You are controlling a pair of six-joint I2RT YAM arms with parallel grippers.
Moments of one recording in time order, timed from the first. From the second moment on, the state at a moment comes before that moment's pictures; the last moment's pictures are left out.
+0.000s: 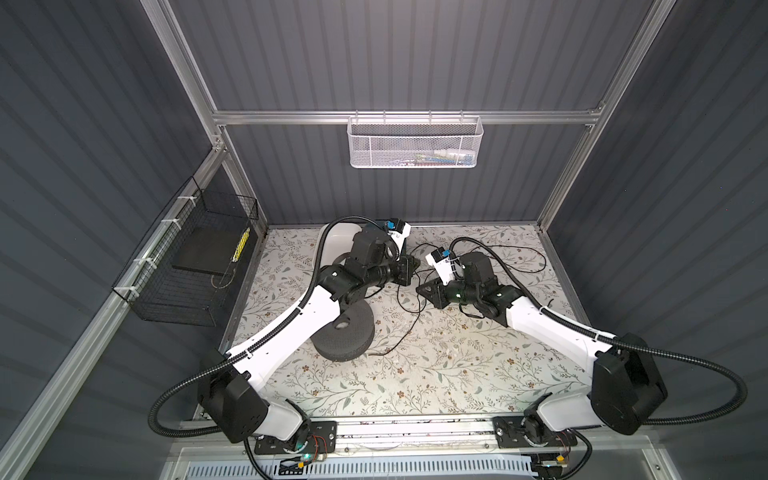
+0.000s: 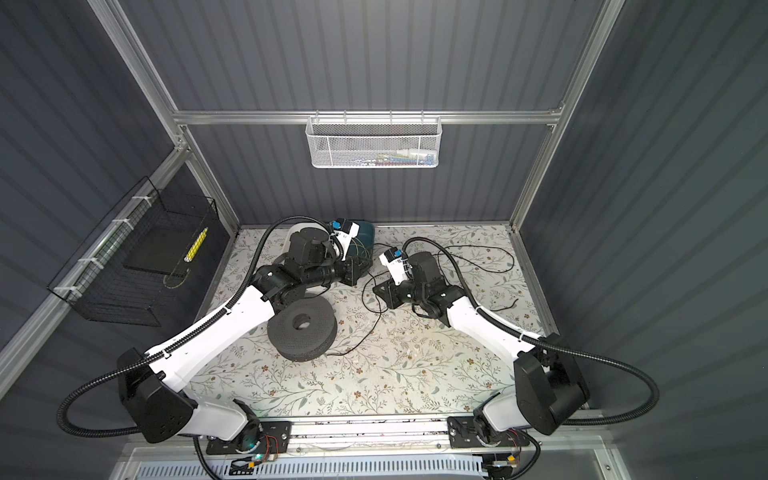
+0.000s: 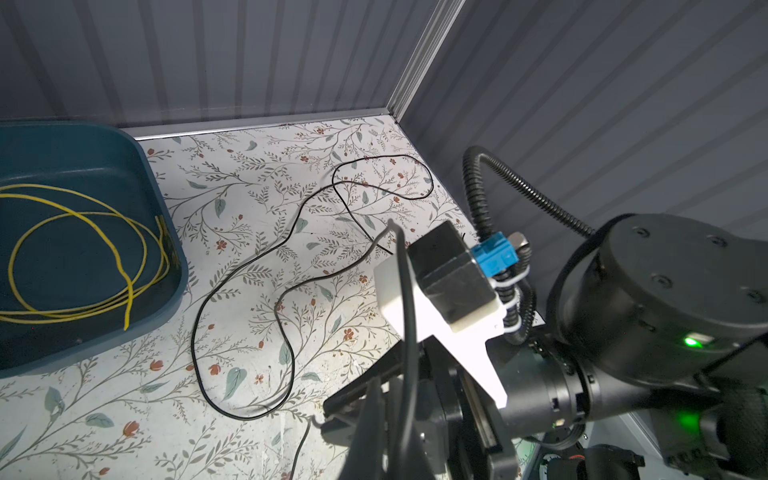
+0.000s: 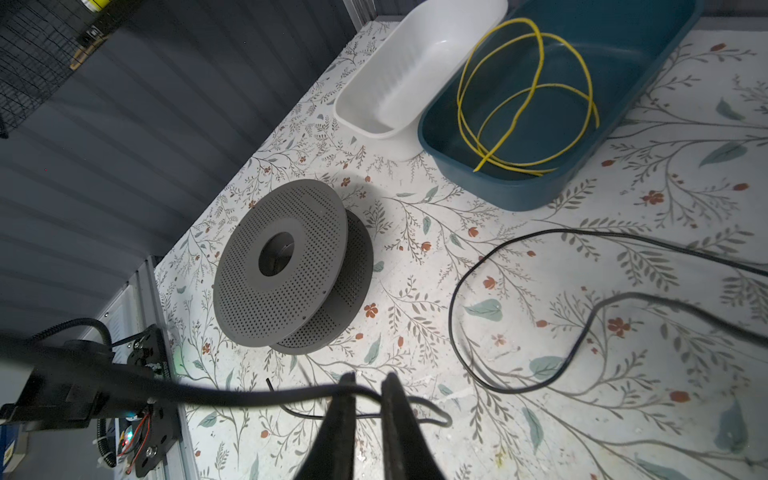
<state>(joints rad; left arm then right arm) -0.72 1.45 1.39 -0.39 0.24 -0.38 0.56 1.42 0.96 -0.09 -0.47 0.23</state>
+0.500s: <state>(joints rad) -0.69 1.47 1.43 -0.39 0.22 -0.36 0.58 1.27 0.84 -0.02 -0.48 0.34</state>
